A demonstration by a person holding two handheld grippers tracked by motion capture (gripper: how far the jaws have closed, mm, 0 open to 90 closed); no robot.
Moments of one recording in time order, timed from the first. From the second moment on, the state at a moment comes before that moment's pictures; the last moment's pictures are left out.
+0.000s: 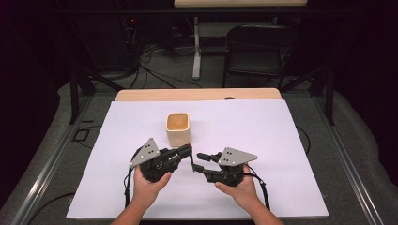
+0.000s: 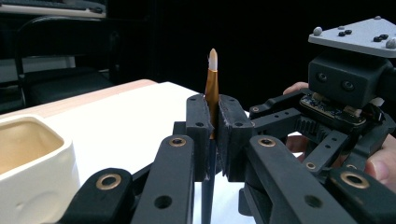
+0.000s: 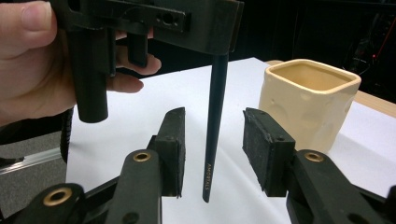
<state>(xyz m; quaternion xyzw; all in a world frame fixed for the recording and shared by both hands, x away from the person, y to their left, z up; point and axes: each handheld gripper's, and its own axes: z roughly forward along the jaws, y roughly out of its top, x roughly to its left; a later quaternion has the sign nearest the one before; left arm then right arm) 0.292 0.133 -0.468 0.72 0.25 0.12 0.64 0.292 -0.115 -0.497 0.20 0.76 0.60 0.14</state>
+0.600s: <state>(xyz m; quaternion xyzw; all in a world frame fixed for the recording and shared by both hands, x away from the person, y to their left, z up) 0.291 0.136 -0.458 0.71 0.25 0.12 0.65 0.290 -0.111 -0.502 0.20 0.77 0.58 0.14</state>
